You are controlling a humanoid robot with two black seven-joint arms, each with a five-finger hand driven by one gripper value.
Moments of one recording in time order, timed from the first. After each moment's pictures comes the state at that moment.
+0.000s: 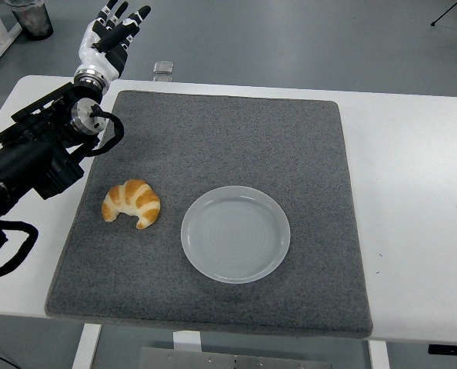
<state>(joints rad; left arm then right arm) -1.06 0.19 -0.53 -0.42 -0.25 -0.02 -0.40 0.02 0.00 -0.10 0.14 0.06 0.03 -0.02</state>
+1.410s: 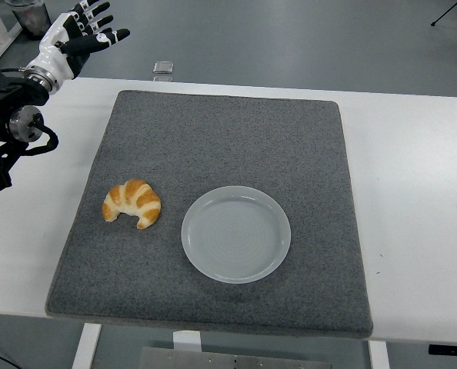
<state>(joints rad) -1.05 0.43 -0.28 -0.47 0.01 -0.23 -0.41 0.02 0.00 -0.10 0.14 0.06 0.03 -0.02</state>
